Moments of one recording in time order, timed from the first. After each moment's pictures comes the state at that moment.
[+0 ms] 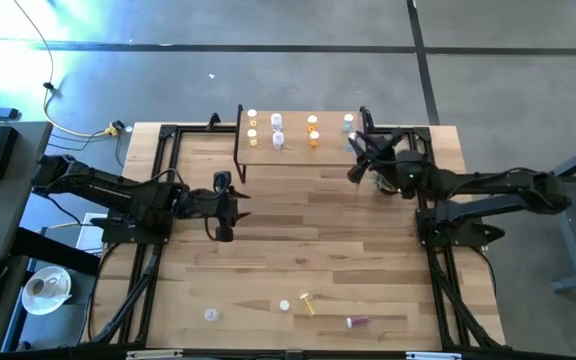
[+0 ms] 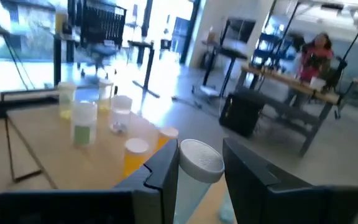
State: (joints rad) left arm -0.02 1.04 0.61 -0.21 -0.39 0.18; right arm -0.18 0.97 0.57 0.37 0.69 -0.21
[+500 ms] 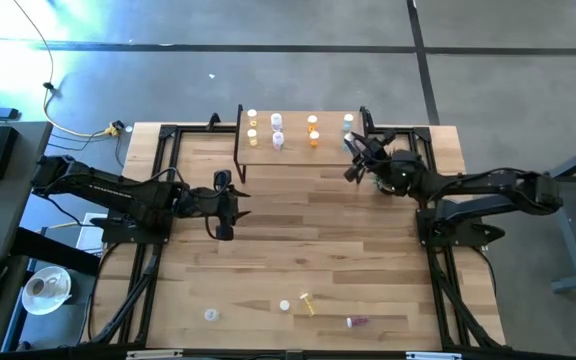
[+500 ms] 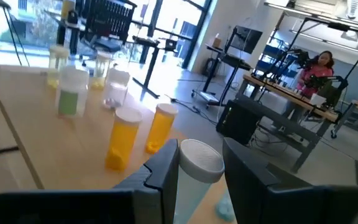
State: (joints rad) left arm -0.01 1.04 0.61 -0.21 -0.39 0.19; right arm -0.30 1.10 0.44 0.65 0.53 -0.34
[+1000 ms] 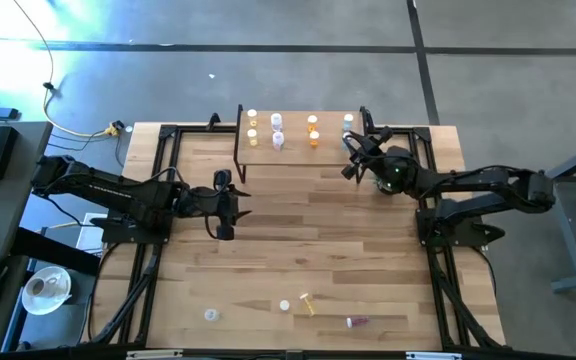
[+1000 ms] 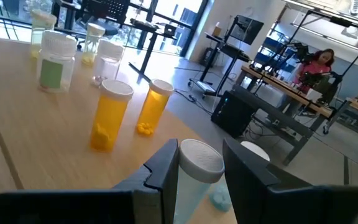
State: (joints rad) left arm -0.01 1.04 0.61 -0.19 -0.39 0.19; right arm -0.36 1.17 0.44 0.67 0.49 -0.37
